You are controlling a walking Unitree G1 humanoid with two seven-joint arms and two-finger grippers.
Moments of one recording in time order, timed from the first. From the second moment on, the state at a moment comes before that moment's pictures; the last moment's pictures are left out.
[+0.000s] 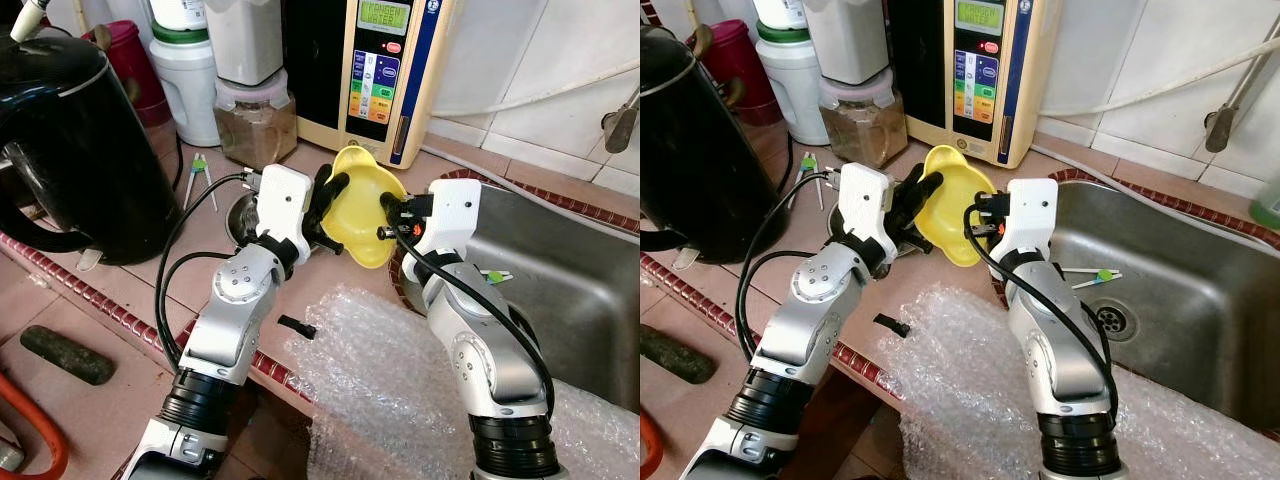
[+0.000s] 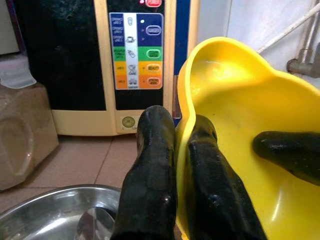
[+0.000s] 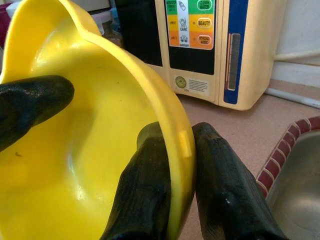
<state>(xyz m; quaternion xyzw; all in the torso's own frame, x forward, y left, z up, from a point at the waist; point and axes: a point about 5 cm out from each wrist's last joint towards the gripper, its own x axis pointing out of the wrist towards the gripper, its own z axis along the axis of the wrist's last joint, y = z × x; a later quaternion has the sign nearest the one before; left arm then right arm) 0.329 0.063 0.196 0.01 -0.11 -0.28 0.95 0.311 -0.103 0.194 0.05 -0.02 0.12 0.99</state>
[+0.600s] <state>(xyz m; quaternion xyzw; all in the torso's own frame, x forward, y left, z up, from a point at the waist) 0.324 0.061 0.205 0.00 -0.13 -0.31 0.94 0.312 -0.142 0.182 0.08 0.00 -0.02 1.00</state>
